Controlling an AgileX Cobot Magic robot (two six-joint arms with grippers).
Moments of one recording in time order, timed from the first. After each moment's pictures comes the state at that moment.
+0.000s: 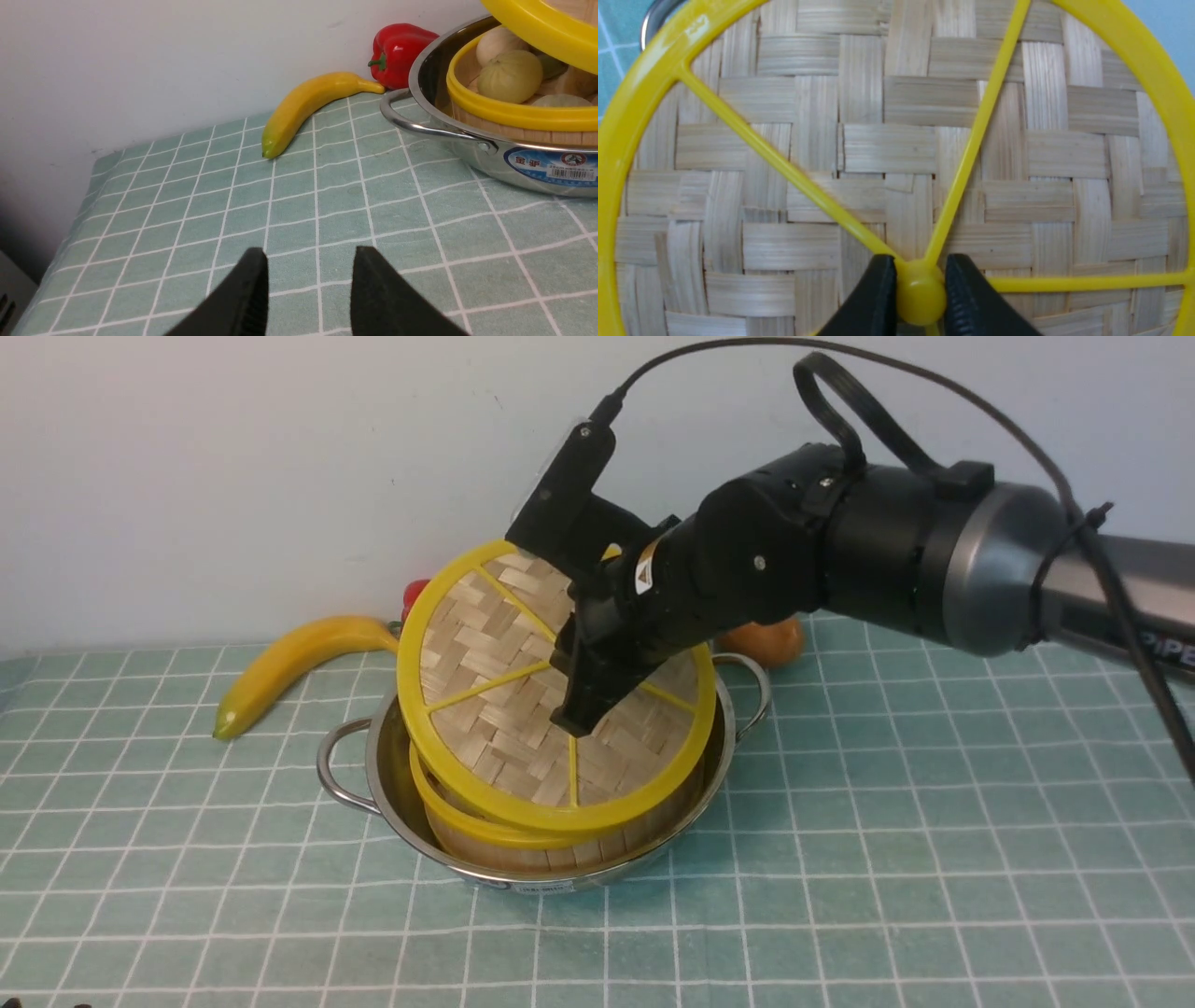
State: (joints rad) right arm 0.69 1.99 -1.67 0.08 0.64 -0.42; left arm 0.04 0.00 0.01 0.06 0.32 0.19
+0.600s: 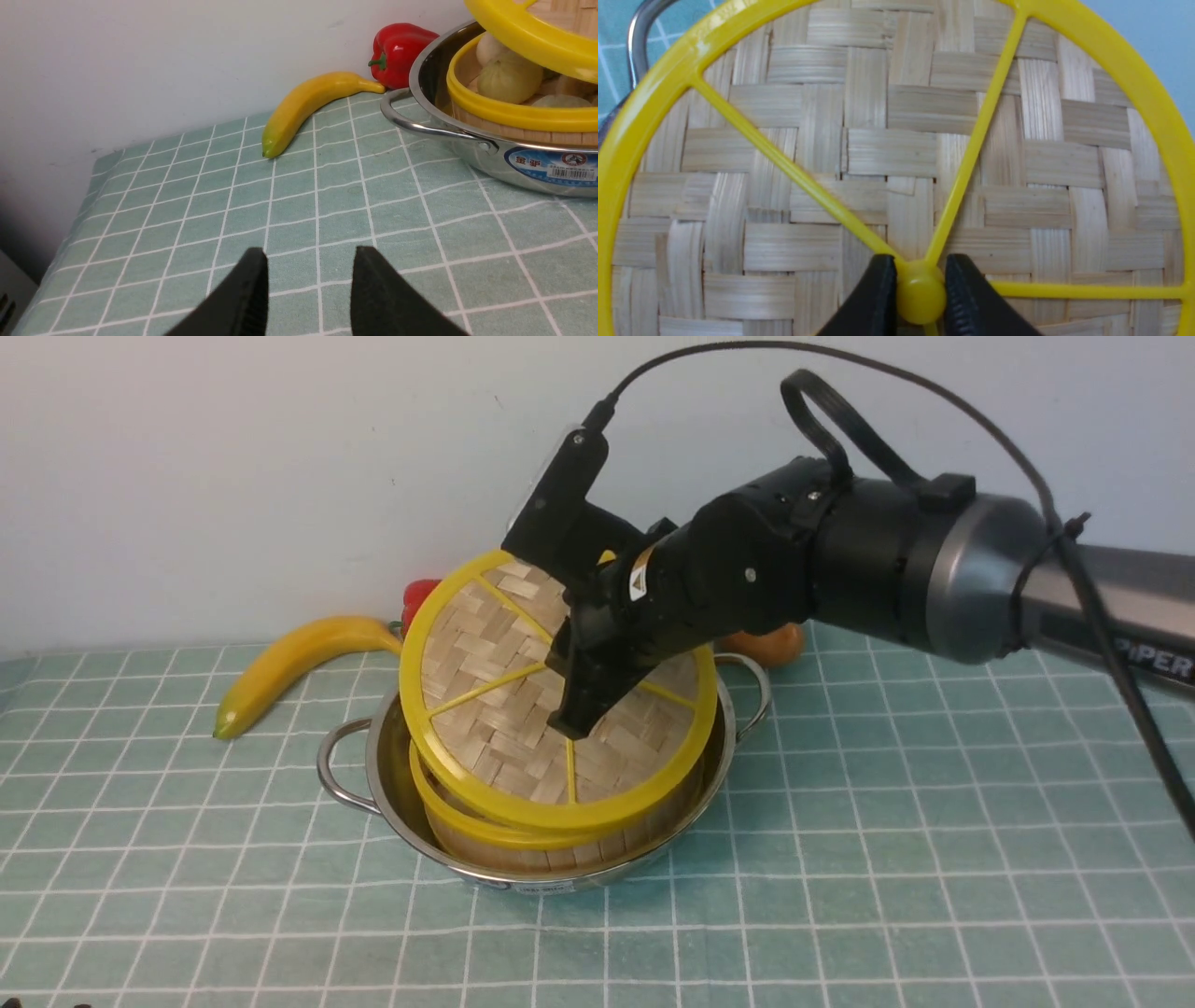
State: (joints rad) right arm 0.69 2.01 -1.67 0.08 0.60 -0.44; left arm 0.04 0.00 0.01 0.06 0.32 0.19
